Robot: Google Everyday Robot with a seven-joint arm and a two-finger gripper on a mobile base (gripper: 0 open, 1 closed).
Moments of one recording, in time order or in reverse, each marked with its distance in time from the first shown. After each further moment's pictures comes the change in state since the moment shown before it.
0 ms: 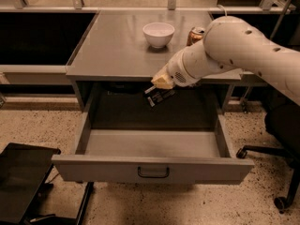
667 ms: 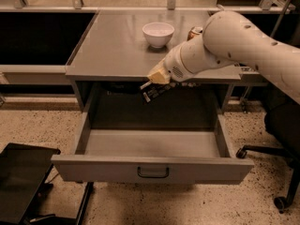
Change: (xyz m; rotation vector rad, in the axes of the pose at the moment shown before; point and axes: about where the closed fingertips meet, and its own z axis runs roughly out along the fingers) arm -0.018 -0.005 0.003 -0.025 -0.048 -0.006
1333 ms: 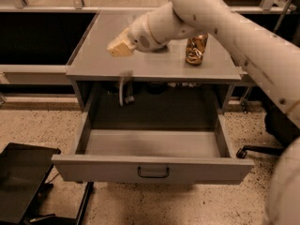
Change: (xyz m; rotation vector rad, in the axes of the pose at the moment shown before) arm -0.129 0.005 0.039 -0.203 -0.229 -0.109
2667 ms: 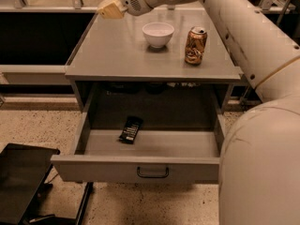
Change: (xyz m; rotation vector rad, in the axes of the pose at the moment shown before) arm -0.091 -0.062 -0.009 0.083 -0.116 -0.095
